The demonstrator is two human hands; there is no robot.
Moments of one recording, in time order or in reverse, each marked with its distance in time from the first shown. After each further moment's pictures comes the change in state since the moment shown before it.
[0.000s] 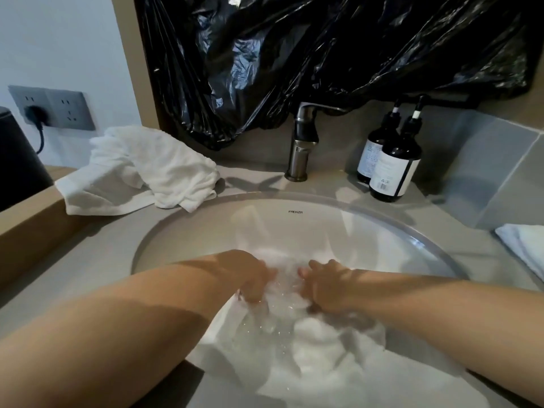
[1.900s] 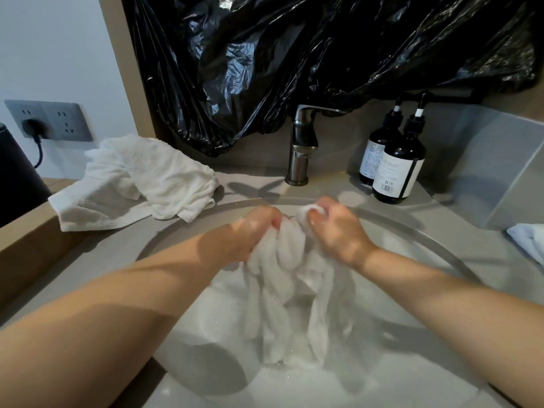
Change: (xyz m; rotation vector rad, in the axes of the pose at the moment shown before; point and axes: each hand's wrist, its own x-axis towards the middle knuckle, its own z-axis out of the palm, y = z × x) left_hand -0.044 0.000 -0.063 -1.459 0.174 0.121; right_hand -0.032 0.031 -0.067 1.273 0.955 0.270
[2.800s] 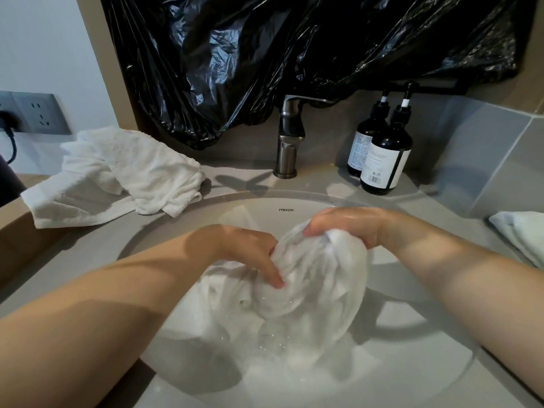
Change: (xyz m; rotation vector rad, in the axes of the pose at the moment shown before) left_hand 0.007 -0.013 -0.004 0.830 -0.469 -0.013; right_hand 0.008 0.002 -0.044 0.274 -0.915 0.391
